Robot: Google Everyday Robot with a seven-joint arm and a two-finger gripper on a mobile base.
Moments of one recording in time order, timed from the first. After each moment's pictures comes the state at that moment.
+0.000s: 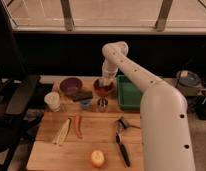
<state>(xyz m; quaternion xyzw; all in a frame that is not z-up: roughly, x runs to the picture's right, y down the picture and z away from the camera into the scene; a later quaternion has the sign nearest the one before) 0.034 -0.042 0.908 -0.27 -0.12 -0.07 0.95</state>
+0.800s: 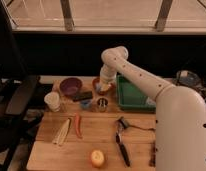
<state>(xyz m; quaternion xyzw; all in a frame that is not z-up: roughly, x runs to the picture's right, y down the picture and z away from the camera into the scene) 0.026 -0.005 0.872 -0.28 -0.14 -0.07 0.95</state>
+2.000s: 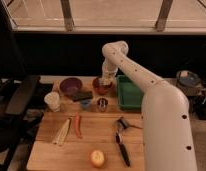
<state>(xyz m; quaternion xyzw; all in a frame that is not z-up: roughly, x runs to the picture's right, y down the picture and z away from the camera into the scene) 0.034 -0.036 0.903 -0.27 -0.12 -0.07 0.95</state>
